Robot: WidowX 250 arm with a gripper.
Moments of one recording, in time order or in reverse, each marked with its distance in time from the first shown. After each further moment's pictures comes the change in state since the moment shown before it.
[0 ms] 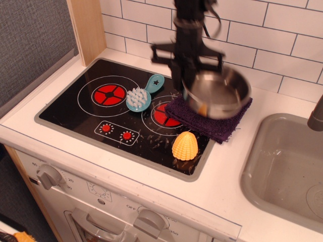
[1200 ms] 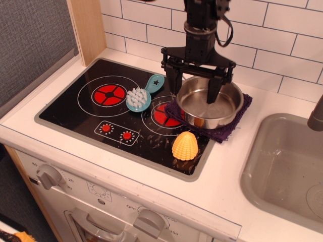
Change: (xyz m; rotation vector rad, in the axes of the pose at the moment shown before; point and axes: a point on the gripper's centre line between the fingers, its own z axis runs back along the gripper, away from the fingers) arm -0.008 -0.023 -0.024 0.046 0.019 -0.133
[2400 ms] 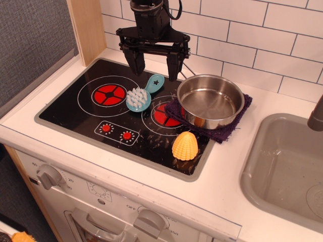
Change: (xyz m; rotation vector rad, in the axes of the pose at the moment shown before) arm -0.008 0.058 0.032 -0.093 -0.091 0.030
